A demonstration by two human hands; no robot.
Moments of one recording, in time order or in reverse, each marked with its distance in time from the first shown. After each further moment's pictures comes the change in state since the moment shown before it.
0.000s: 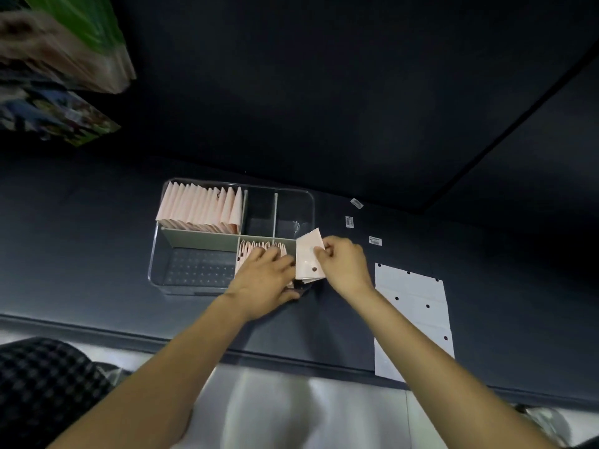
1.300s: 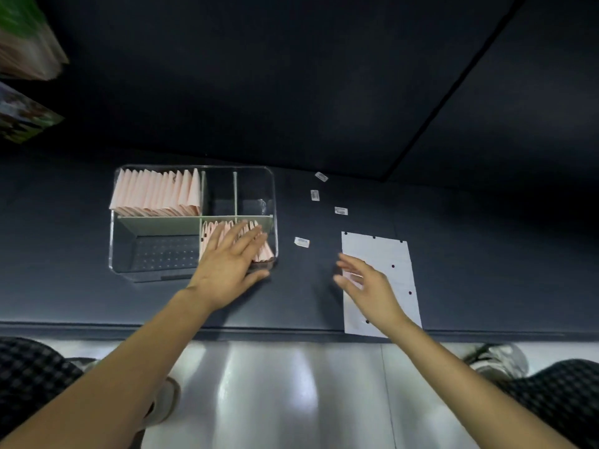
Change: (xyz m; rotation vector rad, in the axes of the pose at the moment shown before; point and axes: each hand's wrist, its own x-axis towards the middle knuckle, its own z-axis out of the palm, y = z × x) left_hand -0.016 0.021 -0.010 -0.033 -0.027 -0.126; right_hand -0.083 0.126 -0.025 0.323 -0.061 0.044
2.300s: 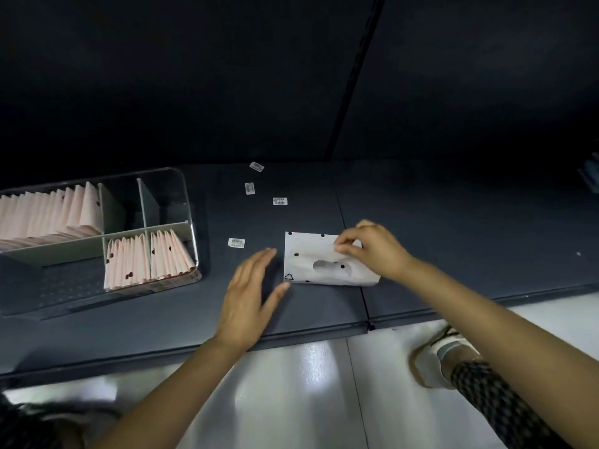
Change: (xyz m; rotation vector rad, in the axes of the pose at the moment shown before) left_hand 0.037 0.155 0.039 -0.708 0.236 -0.115; right_hand 0.050 0.066 -0.127 -0.421 -0.074 -0.199
